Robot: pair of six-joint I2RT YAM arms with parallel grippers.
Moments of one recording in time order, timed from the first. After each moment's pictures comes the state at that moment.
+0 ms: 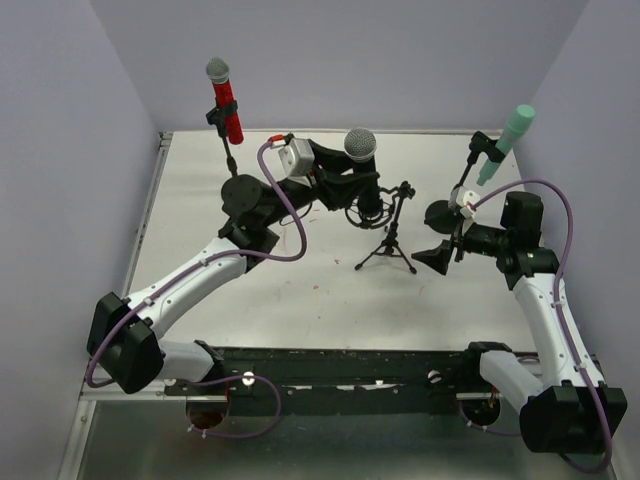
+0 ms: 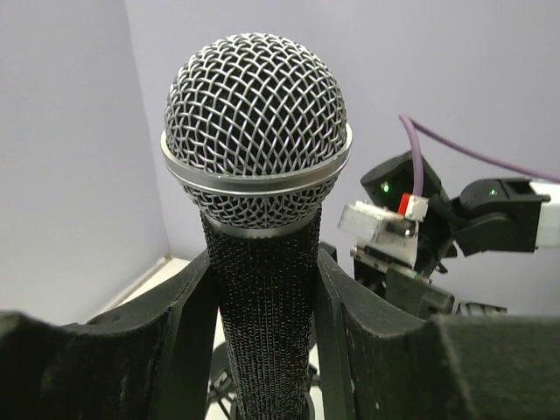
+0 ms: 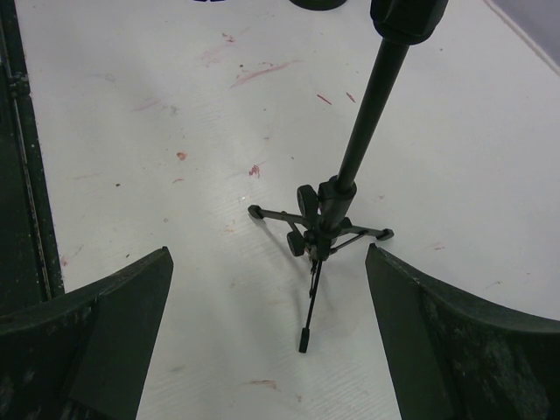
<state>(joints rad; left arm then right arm) -0.69 1.32 1.10 0.76 0.50 -0.26 -0.05 0.96 0.82 -0.46 -1.10 -0.62</state>
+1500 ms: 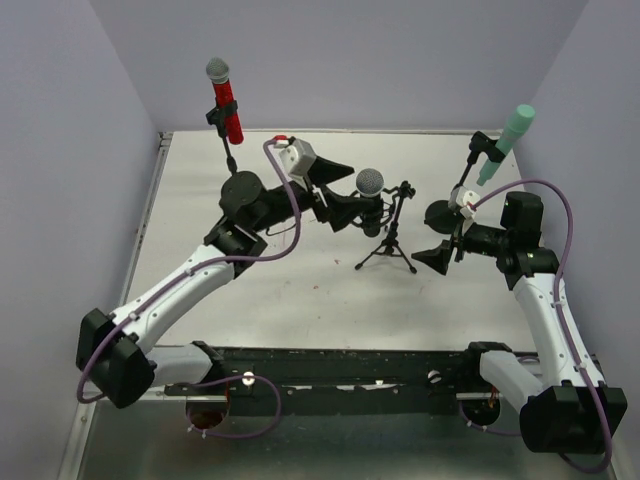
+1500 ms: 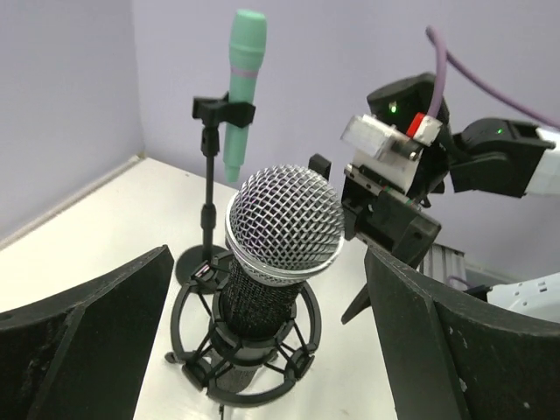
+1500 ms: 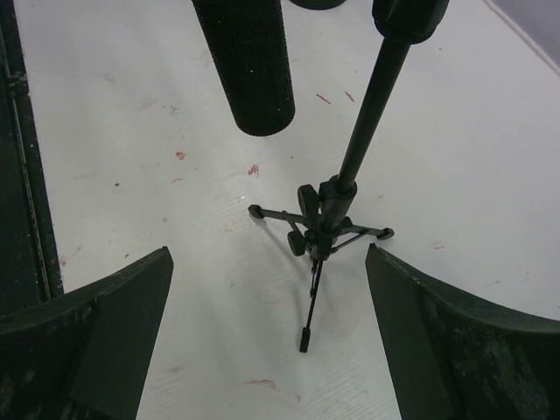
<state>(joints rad) -0.67 1.28 1.04 0.49 0.53 -0.31 -0.05 0.96 0.82 -0.46 -1.10 -0.62</state>
